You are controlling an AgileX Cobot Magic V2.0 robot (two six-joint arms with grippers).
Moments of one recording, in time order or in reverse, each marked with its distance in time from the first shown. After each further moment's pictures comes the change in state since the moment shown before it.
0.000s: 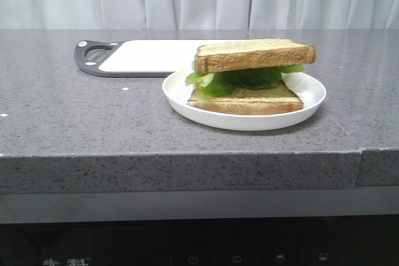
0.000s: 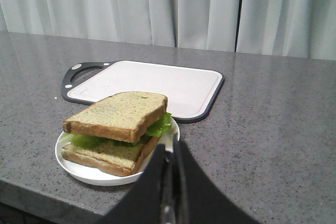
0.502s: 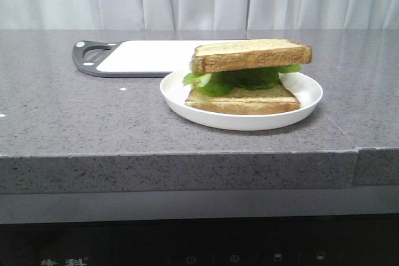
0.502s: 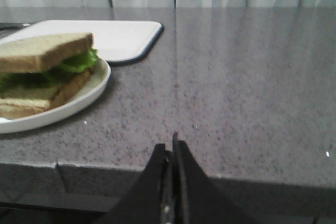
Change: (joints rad) left arm 0.002 0.000 0.000 0.000 -0.005 0.000; right arm -0.172 -0.100 0.359 -0.039 -0.184 0.060
